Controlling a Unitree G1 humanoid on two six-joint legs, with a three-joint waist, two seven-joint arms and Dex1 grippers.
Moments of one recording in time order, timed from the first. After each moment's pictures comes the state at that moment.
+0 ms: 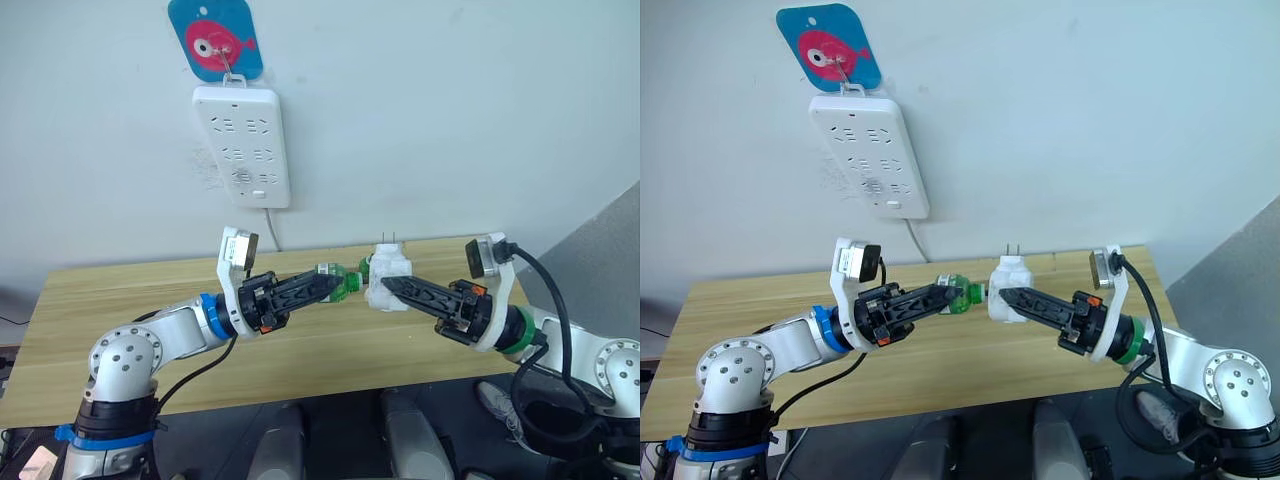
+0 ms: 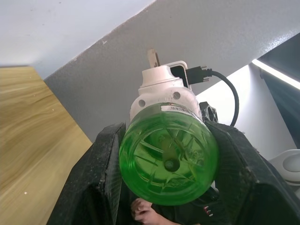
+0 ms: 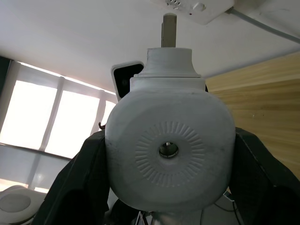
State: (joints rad) left arm -0.26 0.54 0.16 -0.30 -1.49 1.08 -0.57; right arm -0.16 -0.65 -0.08 -0.44 1.95 0.96 0.07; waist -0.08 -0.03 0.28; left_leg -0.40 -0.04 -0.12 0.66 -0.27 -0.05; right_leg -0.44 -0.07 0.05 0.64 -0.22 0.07
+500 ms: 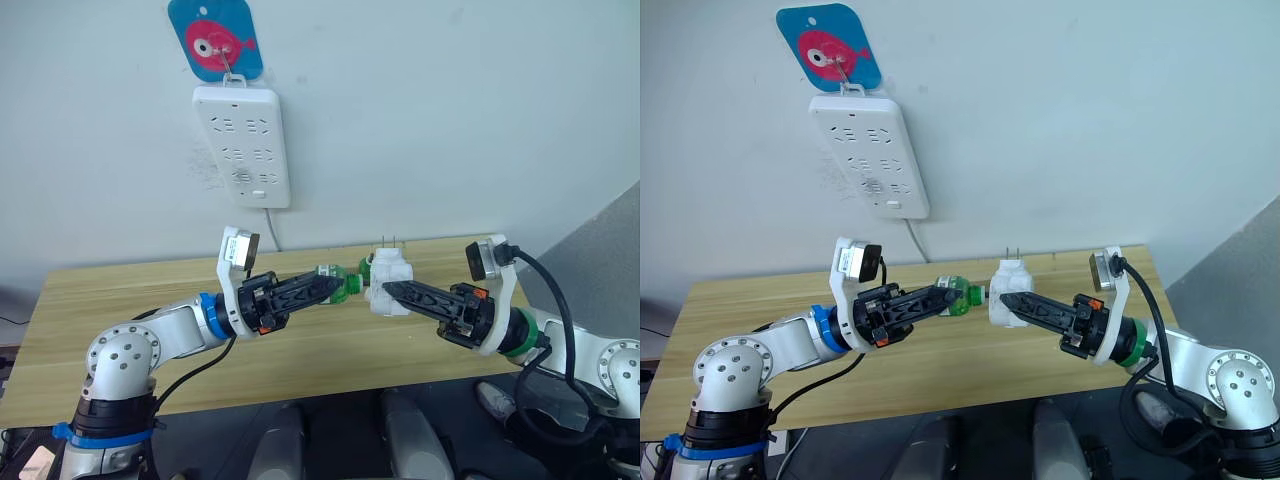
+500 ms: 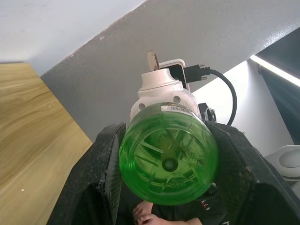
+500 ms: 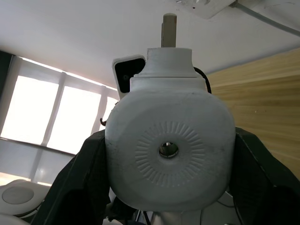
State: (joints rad) left arm -0.26 0.54 0.16 -0.30 -1.50 1.09 -0.58; right arm -0.16 -0.66 -0.08 -0.43 1.95 0.97 0.08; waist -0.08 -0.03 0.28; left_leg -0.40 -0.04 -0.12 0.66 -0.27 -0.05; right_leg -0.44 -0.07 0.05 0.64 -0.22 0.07
